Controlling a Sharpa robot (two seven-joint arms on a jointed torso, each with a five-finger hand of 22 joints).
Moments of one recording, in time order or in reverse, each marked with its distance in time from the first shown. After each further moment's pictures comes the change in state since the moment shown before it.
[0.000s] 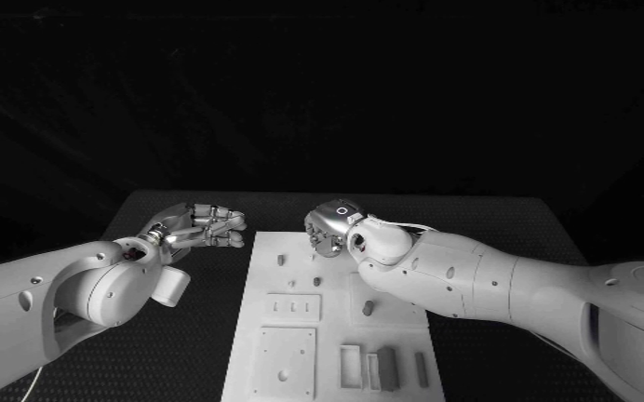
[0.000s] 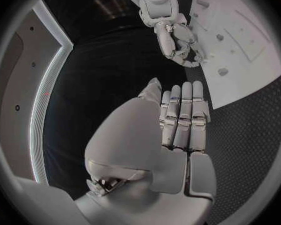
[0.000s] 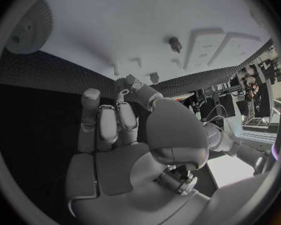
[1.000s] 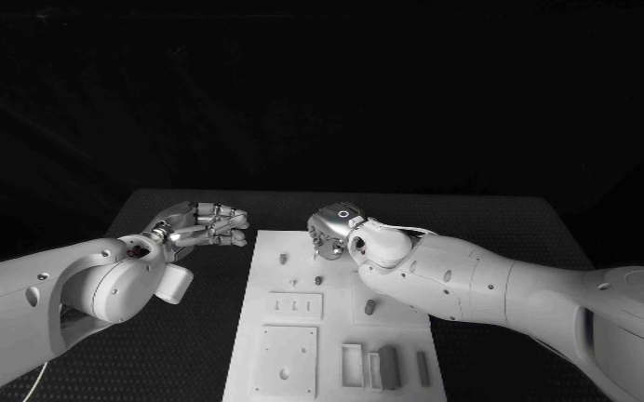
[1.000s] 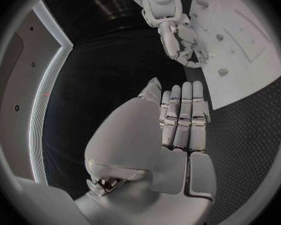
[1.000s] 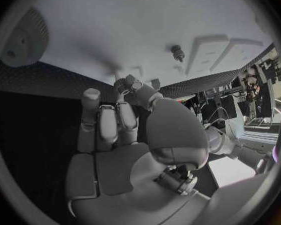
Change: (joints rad) left arm -0.001 0.007 -0.001 -0.012 0.001 0.006 -0.002; left_hand 0.000 0.000 -0.002 0.002 0.000 0.000 0.000 0.000 0.000 0.000 0.000 -0.004 0.000 0.000 0.000 -0.004 0.003 -0.001 0.000 0.000 -0.004 -0.001; right arm -0.017 0.022 0.000 -0.040 -0.005 0.002 0.000; right_hand 0.000 0.000 0.003 0.003 0.000 -0.004 0.000 0.002 0.001 0.000 0.000 -0.003 0.000 0.001 -0.001 0.000 -0.002 0.000 -0.004 -0.003 0.000 0.000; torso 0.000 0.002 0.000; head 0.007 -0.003
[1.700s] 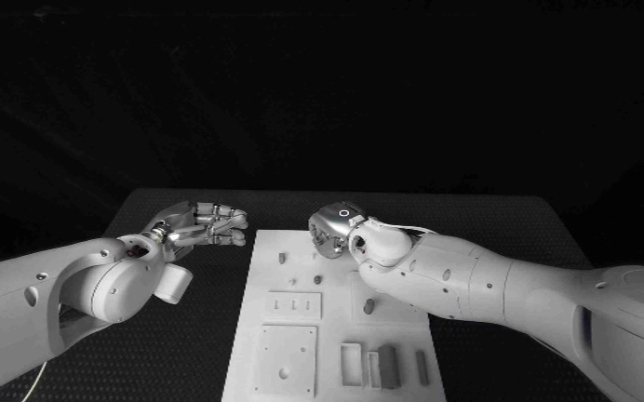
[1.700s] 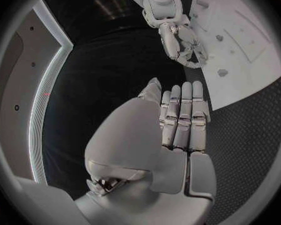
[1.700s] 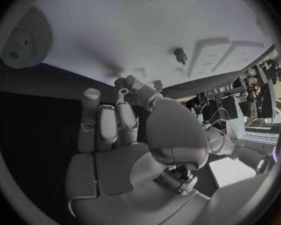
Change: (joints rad) left arm 0.000 0.000 0.000 -0.001 0.000 0.004 -0.002; left_hand 0.000 0.000 0.000 0.000 0.000 0.000 0.000 0.000 0.000 0.000 0.000 0.000 0.000 0.000 0.000 0.000 0.002 0.010 0.000 0.000 0.000 0.000; right arm -0.002 0.002 0.000 -0.013 0.001 -0.001 0.001; right_hand 0.000 0.000 0.000 0.000 0.000 0.002 0.003 -0.005 0.000 0.000 0.000 -0.001 0.000 0.000 0.000 0.000 -0.003 0.000 -0.001 0.002 0.000 0.000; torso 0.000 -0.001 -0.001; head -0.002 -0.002
